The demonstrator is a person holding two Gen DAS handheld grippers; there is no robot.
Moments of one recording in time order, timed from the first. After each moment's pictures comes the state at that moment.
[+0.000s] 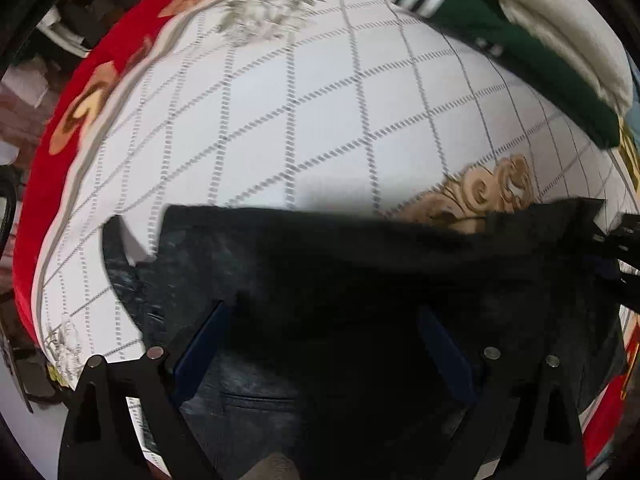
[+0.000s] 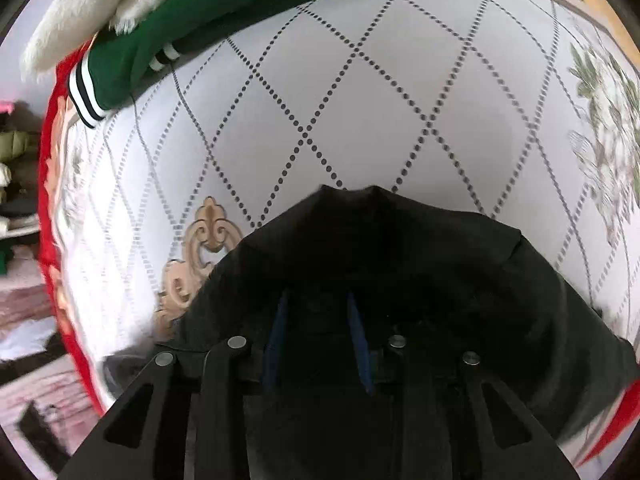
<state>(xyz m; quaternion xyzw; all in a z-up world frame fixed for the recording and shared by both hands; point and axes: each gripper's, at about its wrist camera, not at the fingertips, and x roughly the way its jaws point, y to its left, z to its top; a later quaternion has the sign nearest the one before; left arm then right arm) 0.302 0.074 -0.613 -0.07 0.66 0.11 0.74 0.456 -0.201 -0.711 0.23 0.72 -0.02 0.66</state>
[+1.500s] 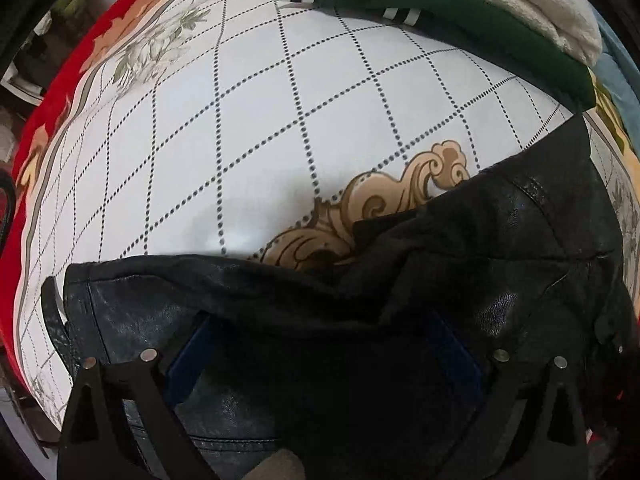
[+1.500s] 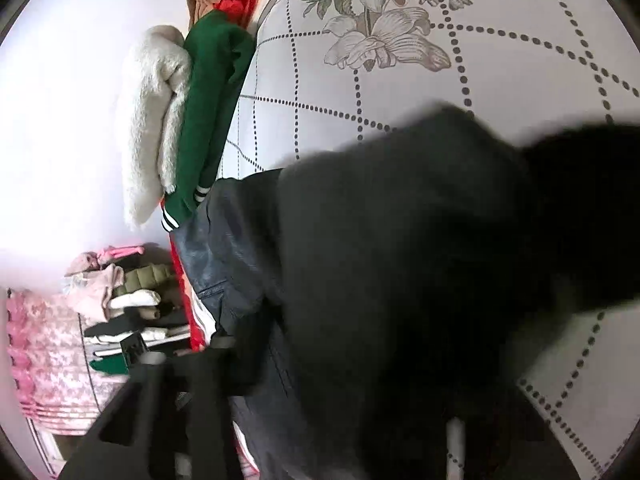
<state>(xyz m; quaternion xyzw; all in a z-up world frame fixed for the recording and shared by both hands) 0.352 -0.022 -0.639 -0.02 0.65 0.05 0.76 0.322 -0.332 -0.756 0.55 0.49 0.03 0.67</state>
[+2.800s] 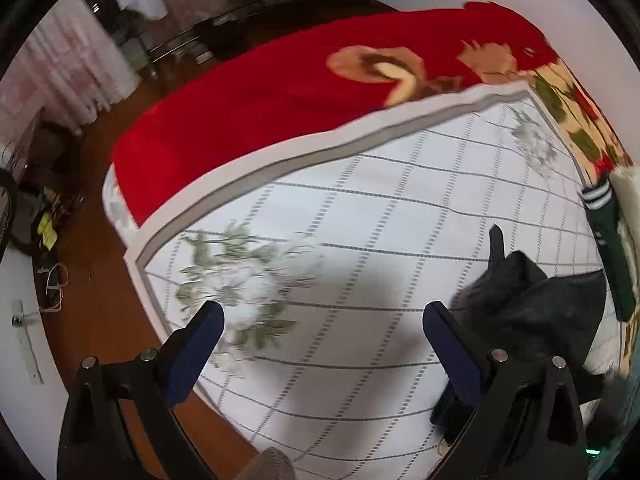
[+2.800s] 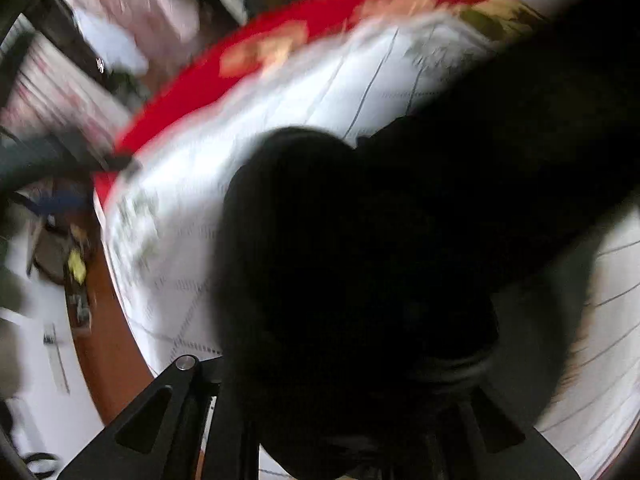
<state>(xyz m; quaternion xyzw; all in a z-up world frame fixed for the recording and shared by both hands) 0.111 0.259 -0.530 -0.25 0.55 0.32 0.73 0.281 0.139 -0.689 -0.13 0.62 0.33 0.70</state>
